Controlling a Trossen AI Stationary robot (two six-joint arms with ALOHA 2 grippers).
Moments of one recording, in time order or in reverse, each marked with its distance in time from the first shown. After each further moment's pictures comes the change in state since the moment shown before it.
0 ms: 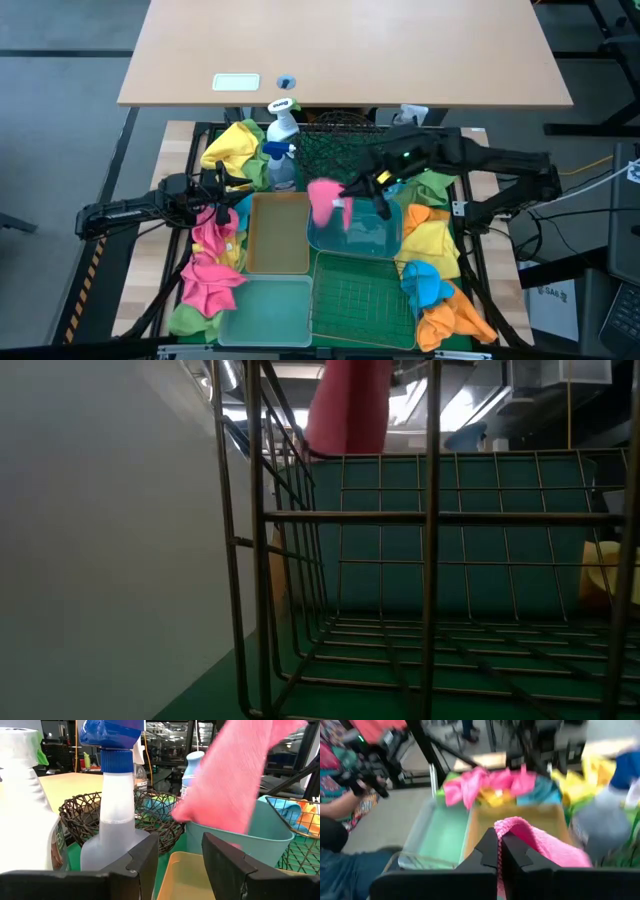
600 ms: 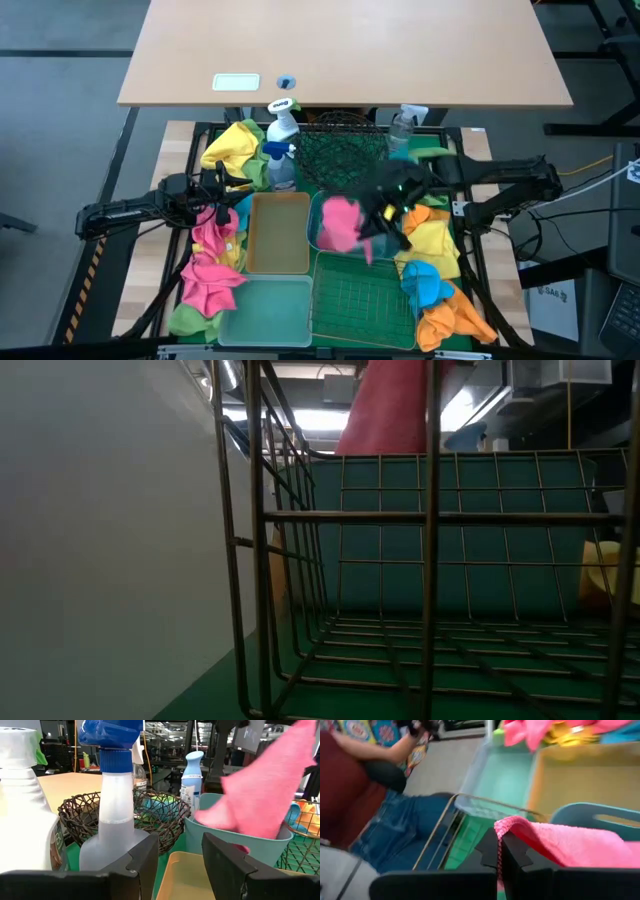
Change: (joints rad) left arm 0.000 0.000 0.000 0.000 0.003 0.000; right arm 0.158 0.000 -0.055 -0.140 -0.157 0.029
